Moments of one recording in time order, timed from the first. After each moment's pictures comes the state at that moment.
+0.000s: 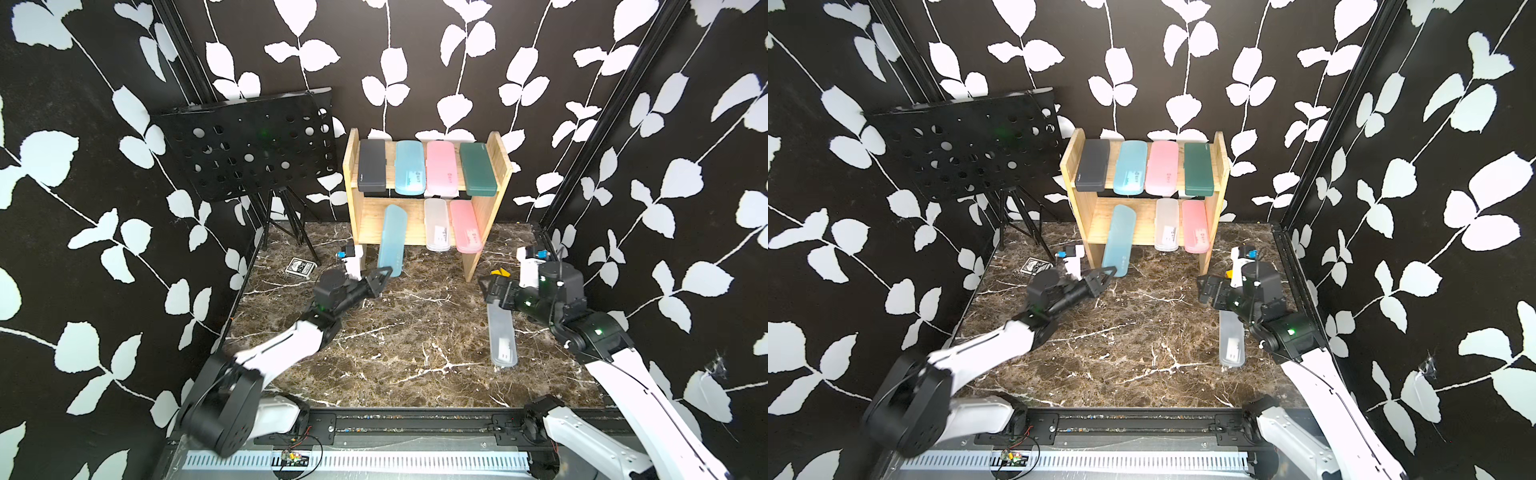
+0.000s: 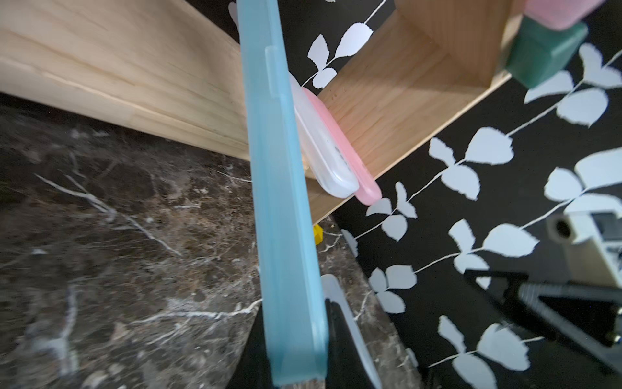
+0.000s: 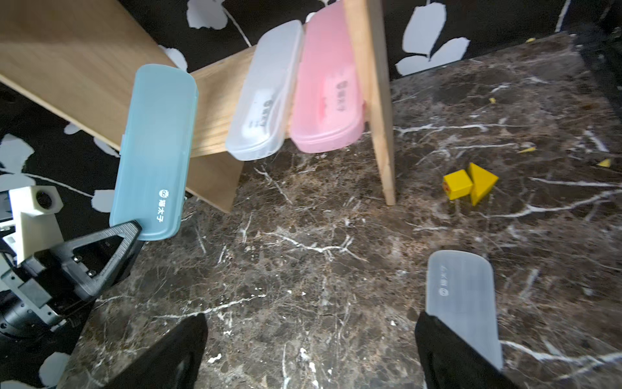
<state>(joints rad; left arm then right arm) -0.51 1.20 0.58 0.53 0.34 -0.66 0.46 0.90 1.05 -0.69 -0.03 0.49</state>
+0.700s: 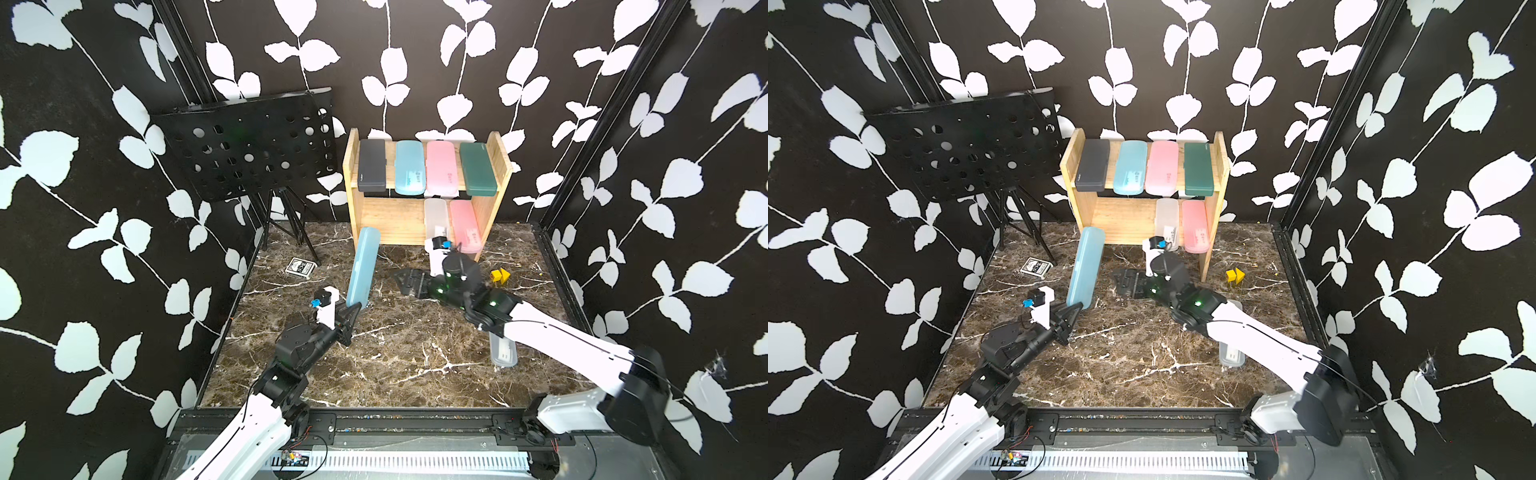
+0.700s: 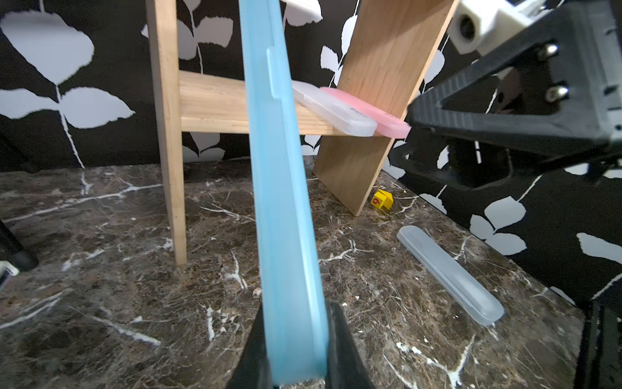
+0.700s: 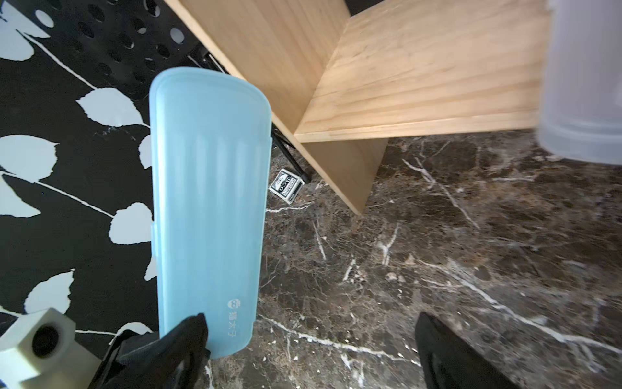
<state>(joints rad) -0.52 0.48 0.28 0.13 0.16 -0.22 0.86 1.40 1.15 -0.11 -0.03 0.66</state>
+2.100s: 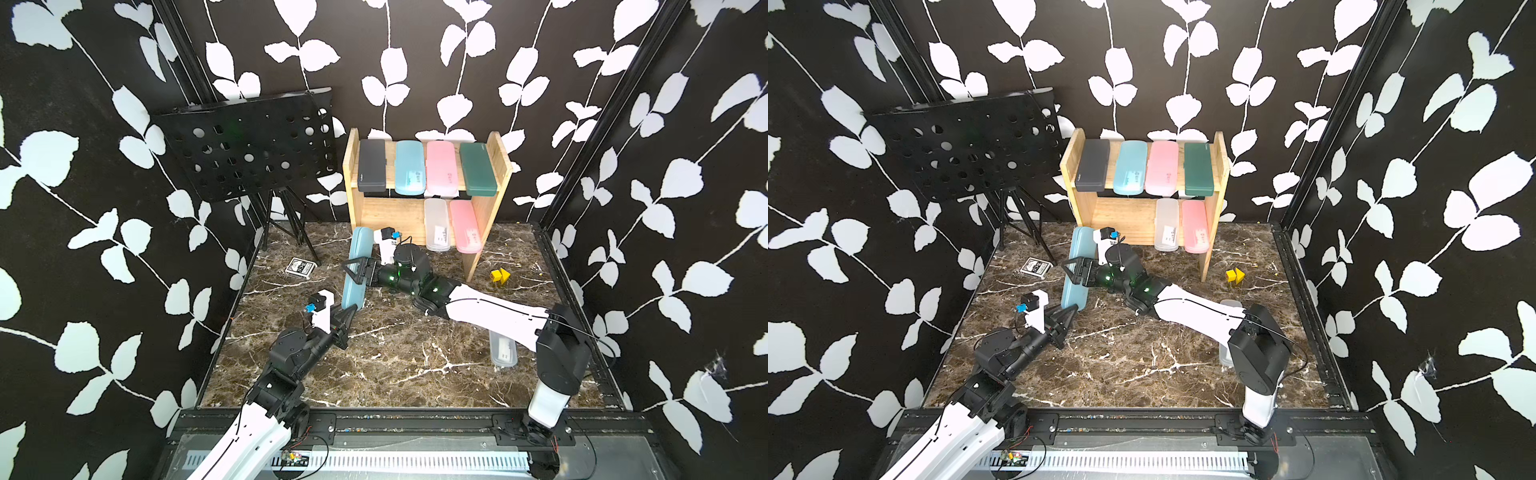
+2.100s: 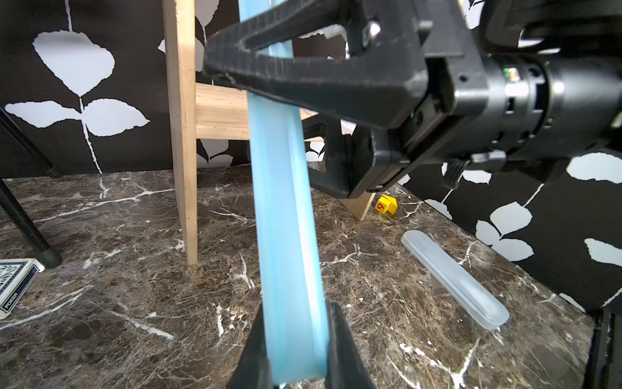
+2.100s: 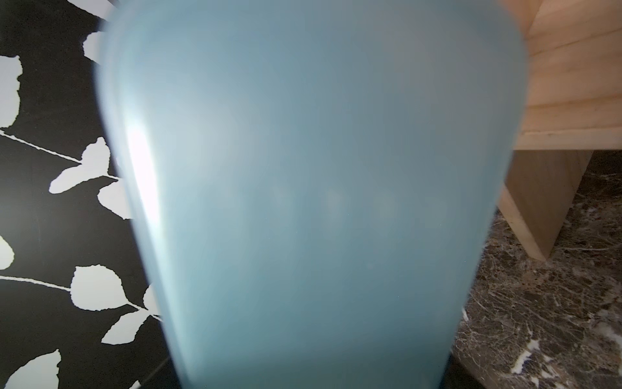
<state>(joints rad) -0.52 0.41 0.27 0.07 0.14 -0.24 0.93 1.78 1.41 0.17 -0.20 0.80</state>
